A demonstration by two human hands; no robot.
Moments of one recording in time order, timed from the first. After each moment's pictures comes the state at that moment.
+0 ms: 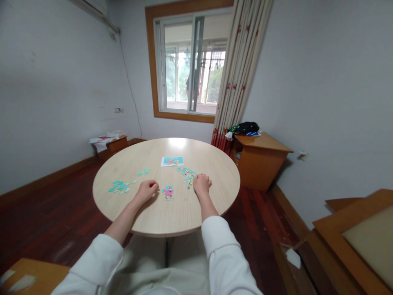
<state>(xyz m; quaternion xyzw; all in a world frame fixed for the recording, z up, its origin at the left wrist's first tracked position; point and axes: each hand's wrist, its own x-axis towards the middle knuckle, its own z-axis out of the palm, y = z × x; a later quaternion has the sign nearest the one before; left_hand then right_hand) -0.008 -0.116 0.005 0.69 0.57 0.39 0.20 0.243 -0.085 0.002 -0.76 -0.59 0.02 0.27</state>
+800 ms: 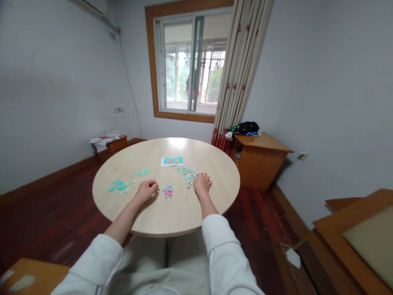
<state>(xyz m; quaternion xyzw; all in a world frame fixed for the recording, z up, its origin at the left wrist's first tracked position) -0.008 -0.112 0.000 0.68 0.56 0.41 0.21 0.241 -0.082 0.004 -0.79 -0.57 0.03 0.24</state>
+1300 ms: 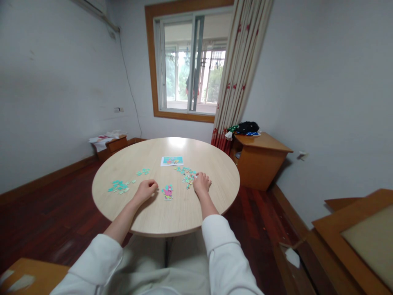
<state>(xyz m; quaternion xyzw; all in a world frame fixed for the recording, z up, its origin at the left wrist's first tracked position) -0.008 -0.113 0.001 0.68 0.56 0.41 0.21 0.245 -0.077 -0.002 -0.77 -0.58 0.05 0.27</state>
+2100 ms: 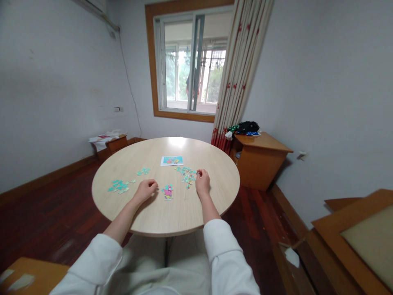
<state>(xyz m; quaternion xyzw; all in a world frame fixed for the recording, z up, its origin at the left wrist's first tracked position) -0.007 -0.115 0.002 0.68 0.57 0.42 0.21 0.259 -0.066 -0.019 -0.62 -0.55 0.09 0.54</state>
